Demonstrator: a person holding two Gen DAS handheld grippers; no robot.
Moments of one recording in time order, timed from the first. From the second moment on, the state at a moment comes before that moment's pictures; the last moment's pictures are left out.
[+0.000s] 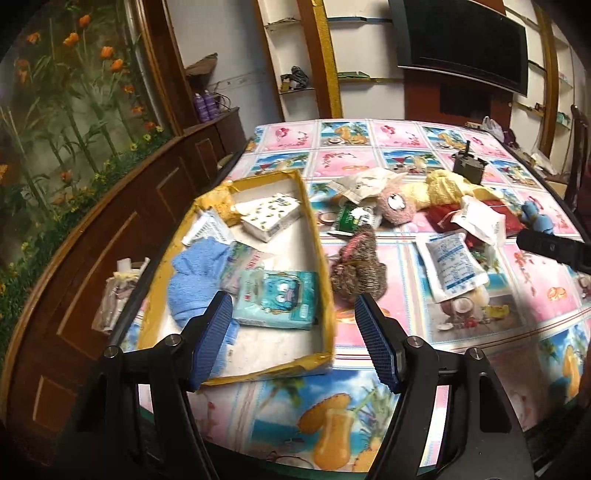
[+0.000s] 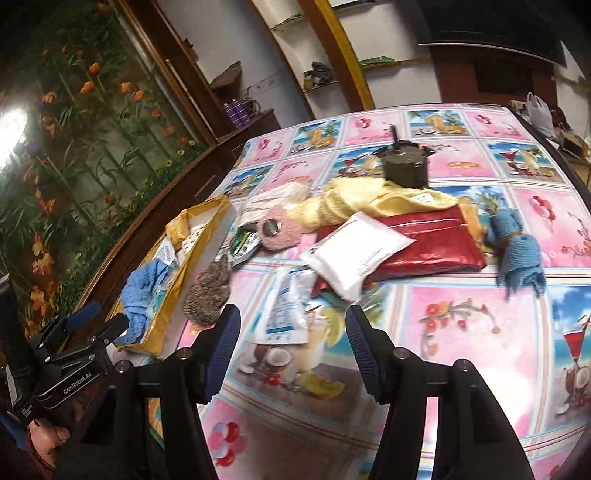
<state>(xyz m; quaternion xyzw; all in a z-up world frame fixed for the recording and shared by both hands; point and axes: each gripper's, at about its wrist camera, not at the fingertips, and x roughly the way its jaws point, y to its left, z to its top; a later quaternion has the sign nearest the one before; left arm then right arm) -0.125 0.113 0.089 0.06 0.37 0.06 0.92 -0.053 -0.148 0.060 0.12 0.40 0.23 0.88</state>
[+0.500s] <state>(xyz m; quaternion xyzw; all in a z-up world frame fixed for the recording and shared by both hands) -0.062 0.050 0.063 -0.03 0.44 -0.09 0.89 -0.009 -0.248 0.048 0.20 0.36 0.13 0.90</state>
